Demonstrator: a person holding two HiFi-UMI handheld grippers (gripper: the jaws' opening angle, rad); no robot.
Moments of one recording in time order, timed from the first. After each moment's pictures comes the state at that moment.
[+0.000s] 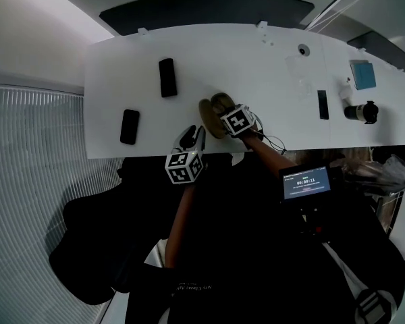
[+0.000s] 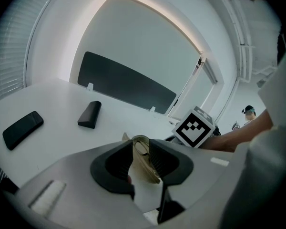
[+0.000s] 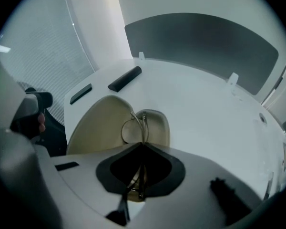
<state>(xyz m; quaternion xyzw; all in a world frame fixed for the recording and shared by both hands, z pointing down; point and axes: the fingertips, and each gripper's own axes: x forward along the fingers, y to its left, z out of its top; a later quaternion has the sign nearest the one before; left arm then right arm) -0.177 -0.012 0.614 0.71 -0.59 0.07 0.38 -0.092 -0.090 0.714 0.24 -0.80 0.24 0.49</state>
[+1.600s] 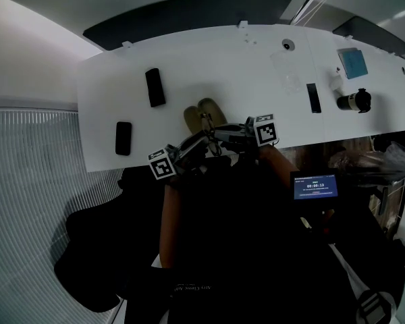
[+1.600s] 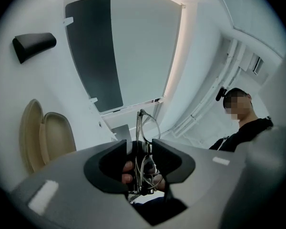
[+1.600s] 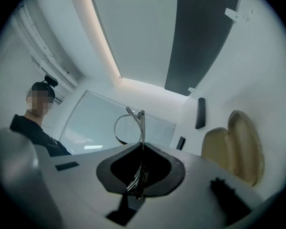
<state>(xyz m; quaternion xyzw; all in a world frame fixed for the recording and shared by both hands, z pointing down) -0.107 -0.015 0.537 0.79 -0.23 -0.25 0.51 -0.093 -0.025 0.528 -0.07 -0.83 0.56 -0.04</state>
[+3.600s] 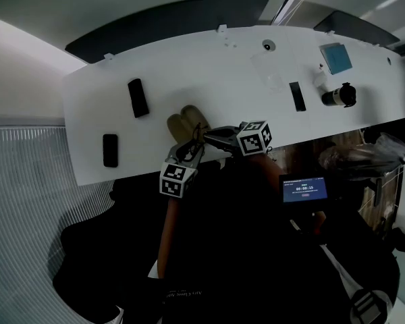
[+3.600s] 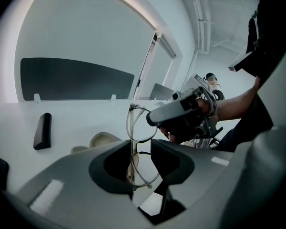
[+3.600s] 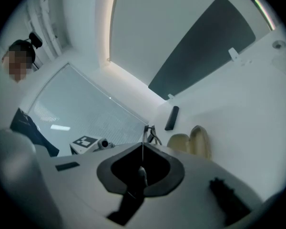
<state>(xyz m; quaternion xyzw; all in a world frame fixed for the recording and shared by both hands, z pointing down) -0.076 -0.004 0.602 0.85 -0.40 0.21 0.28 -0.065 -0.033 0.563 0.06 -0.87 0.47 0.10</state>
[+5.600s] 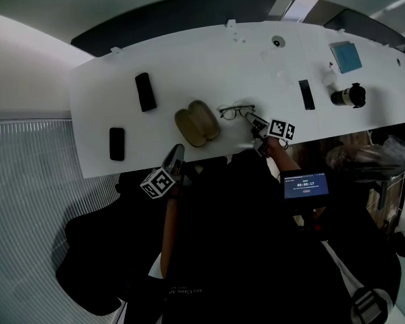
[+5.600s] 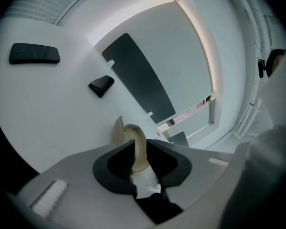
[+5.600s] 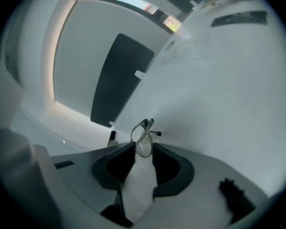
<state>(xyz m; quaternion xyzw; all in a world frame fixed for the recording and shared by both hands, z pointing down) -0.175 0.022 0.641 0.66 -0.52 -0.12 0.52 0.100 -0.101 0.731 0.37 -0.71 0.60 0.02</state>
